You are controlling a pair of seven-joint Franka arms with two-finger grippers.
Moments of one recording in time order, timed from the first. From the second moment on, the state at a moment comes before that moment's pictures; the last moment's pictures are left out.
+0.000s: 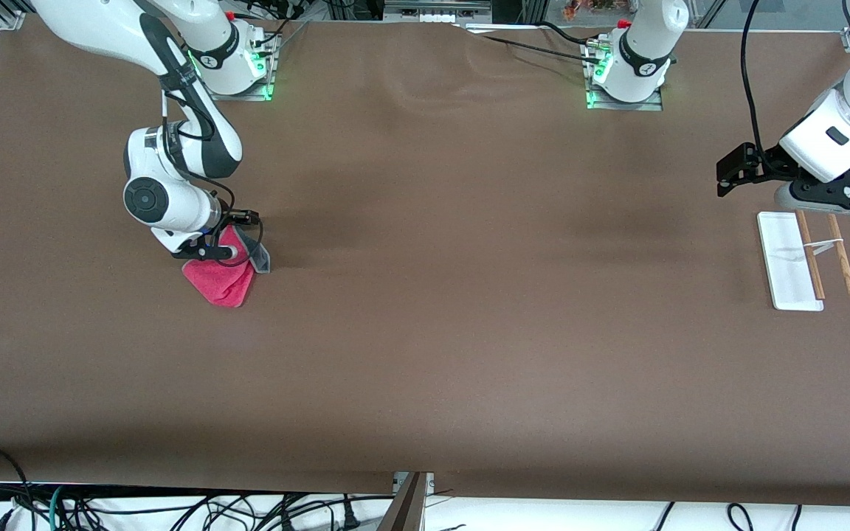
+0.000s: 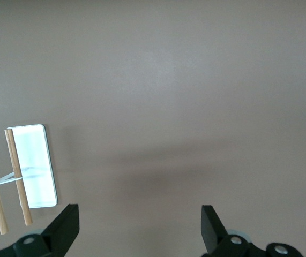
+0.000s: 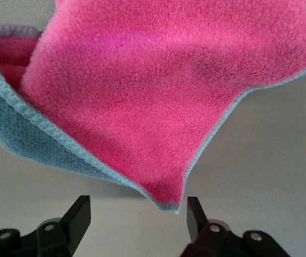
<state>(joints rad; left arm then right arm) -0.01 0.00 -0.08 -1.66 0.03 1.63 0.03 0.12 0.32 0.06 -2.27 0.01 2.30 0.17</state>
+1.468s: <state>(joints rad) -0.01 0.00 -0.11 -1.66 0.03 1.63 0.02 0.12 0.29 0.07 -2.16 0.01 2.13 0.18</state>
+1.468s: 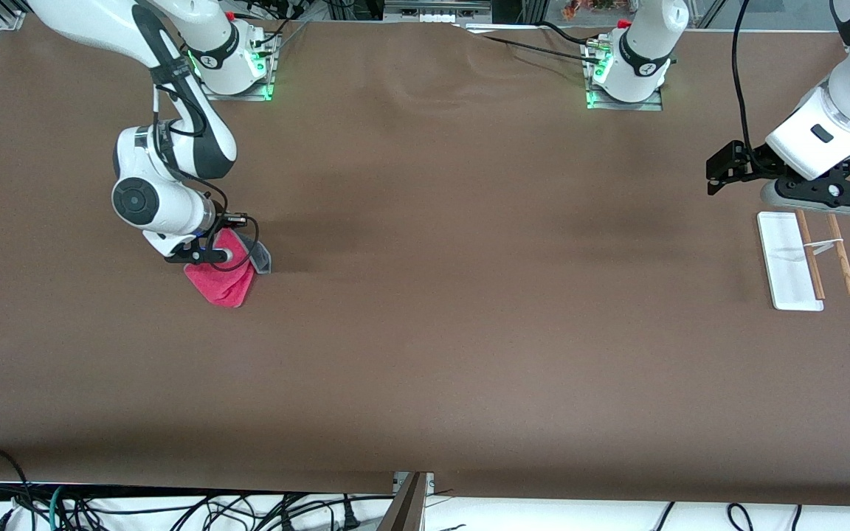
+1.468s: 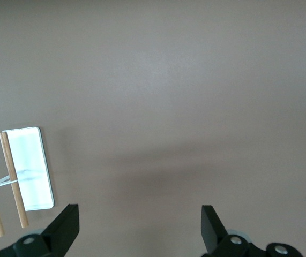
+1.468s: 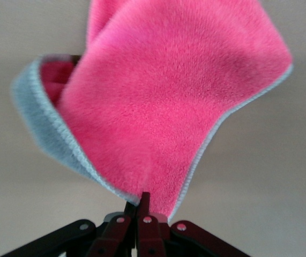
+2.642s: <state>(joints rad) 0.00 0.03 -0.10 -1.66 0.02 1.61 0.02 0.24 0.39 0.16 -1.46 0.77 1.59 0.82</state>
